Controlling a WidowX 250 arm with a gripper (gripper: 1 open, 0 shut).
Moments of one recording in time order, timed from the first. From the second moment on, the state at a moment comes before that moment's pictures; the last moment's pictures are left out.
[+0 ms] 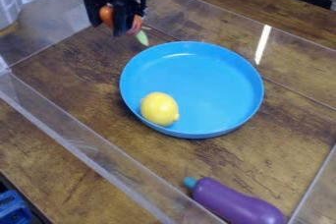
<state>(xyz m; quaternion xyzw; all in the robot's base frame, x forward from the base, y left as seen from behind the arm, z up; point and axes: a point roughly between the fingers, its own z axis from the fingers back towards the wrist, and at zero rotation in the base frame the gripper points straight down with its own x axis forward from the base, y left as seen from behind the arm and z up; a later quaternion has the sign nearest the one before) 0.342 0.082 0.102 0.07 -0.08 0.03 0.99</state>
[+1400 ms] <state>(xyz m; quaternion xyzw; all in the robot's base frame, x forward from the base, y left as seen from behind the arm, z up) 0.340 0.037 0.135 0.02 -0.09 -0.07 0.99</state>
